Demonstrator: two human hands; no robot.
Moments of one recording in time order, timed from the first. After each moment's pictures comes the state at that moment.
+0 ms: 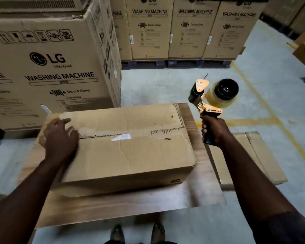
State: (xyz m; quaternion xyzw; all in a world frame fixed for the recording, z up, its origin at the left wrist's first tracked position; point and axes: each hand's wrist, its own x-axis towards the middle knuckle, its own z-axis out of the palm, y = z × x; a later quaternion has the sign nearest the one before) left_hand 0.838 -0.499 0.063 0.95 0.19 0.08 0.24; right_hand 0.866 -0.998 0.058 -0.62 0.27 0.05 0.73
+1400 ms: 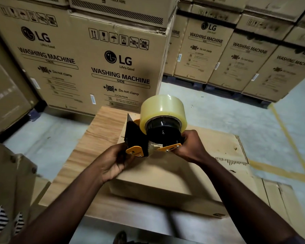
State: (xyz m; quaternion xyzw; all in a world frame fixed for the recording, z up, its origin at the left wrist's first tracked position) left_hand 0.769 -0.444 0.093 0.35 0.25 -0.13 0.89; right_hand 0.869 -0.689 0.093 -0.86 -0.23 0.03 0.45
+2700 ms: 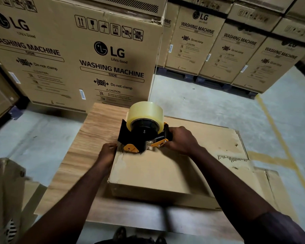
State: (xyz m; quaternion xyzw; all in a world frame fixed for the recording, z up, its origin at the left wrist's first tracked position) left_hand 0.824 -0.386 -0.020 0.67 0.27 -0.07 0.69; right_hand 0.904 -0.652 0.072 -0.96 -0.19 0.08 0.18
